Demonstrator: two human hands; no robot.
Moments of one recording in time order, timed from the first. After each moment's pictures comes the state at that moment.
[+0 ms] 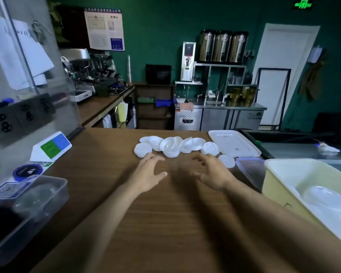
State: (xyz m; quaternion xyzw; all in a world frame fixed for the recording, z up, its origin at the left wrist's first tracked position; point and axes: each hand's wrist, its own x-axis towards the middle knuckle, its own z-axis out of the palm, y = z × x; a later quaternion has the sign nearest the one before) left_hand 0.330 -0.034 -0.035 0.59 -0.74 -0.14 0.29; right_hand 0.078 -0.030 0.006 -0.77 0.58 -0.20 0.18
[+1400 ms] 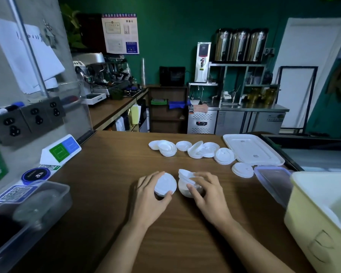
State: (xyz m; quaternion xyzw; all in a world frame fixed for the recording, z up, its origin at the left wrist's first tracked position) left_hand 0.323 -0.020 -0.104 0.61 -0.65 -0.03 0.45; right_hand 0.107 -0.056 -0.098 -0.76 0.47 -0.43 0.14
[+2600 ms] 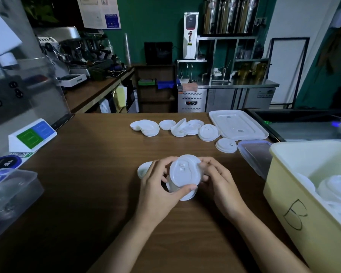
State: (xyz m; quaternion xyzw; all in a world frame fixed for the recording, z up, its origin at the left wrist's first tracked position) left_hand 0.229 0.023 -0.075 0.49 -0.67 -0.11 0.55; right_hand 0.050 -0.006 -0.066 -0.51 0.34 -0.54 0.58
